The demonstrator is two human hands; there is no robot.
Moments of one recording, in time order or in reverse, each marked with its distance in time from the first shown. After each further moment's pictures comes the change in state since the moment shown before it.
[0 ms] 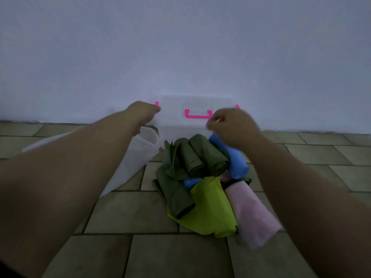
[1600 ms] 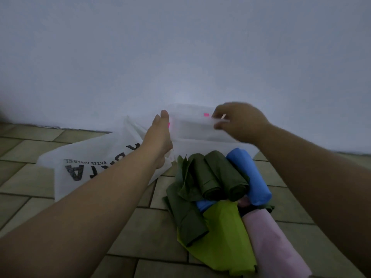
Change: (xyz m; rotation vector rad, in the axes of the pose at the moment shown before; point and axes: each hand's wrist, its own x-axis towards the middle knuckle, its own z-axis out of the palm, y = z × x) left_hand -0.012 -0.025 0.029 -0.614 0.060 0.071; right_hand 0.079 -0.003 0.003 -0.240 -0.028 -0.393
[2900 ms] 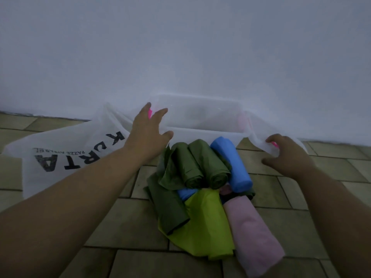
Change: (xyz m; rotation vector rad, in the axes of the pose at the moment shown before) left_hand 0.006 -0.033 -0.004 0.941 -0.074 0.567; right_hand -0.132 0.143 0.037 0.030 -0.044 0.506
